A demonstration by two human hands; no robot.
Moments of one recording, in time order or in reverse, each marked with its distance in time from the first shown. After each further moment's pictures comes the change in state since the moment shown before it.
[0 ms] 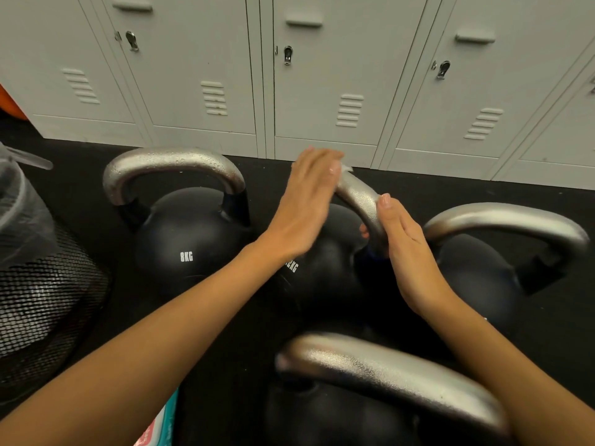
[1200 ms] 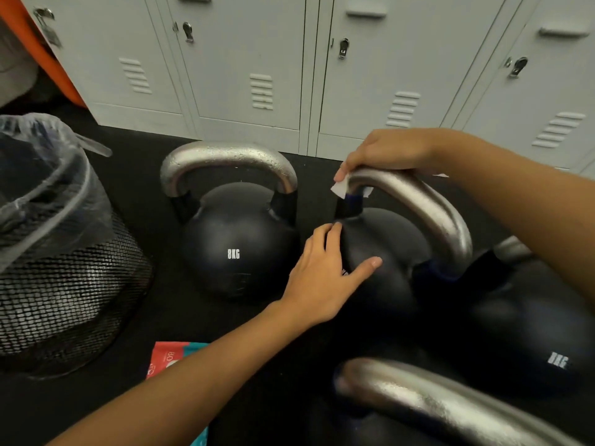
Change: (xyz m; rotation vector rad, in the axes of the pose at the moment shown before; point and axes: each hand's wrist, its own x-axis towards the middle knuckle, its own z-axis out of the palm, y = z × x) left_hand -0.068 -0.053 -0.009 0.390 -0.150 -0.326; right_hand 0.146 -0.082 0.062 -0.895 -0.762 0.165
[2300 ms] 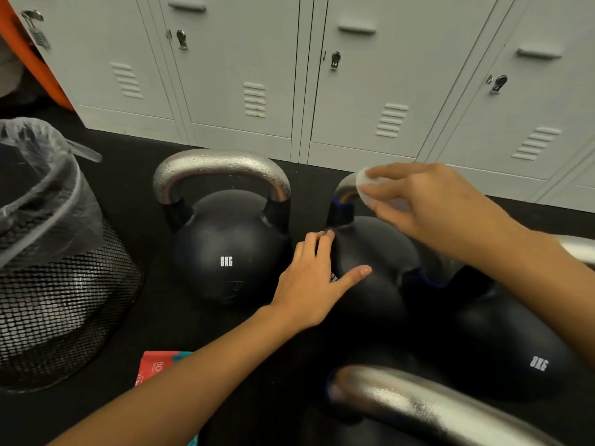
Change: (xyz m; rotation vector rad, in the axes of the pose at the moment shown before) left_hand 0.002 -0.004 -0.004 0.067 0.011 0.032; right_hand -0.084 0.018 0.041 -0.490 0.535 -0.293
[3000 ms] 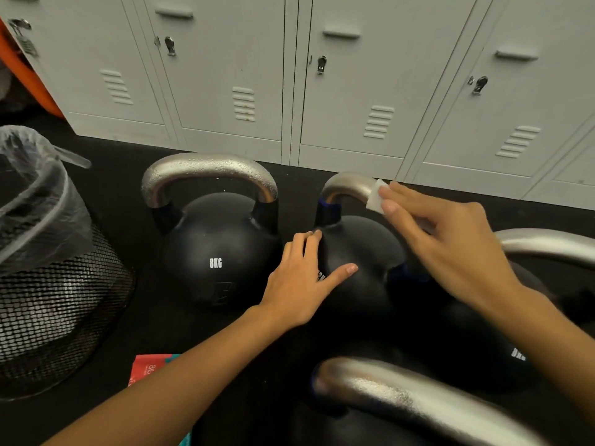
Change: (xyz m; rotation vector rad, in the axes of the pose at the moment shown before) left_hand -0.001 0.001 0.002 0.013 0.030 0.012; right_hand -0.051 -0.009 0.017 0.571 0.319 0.338
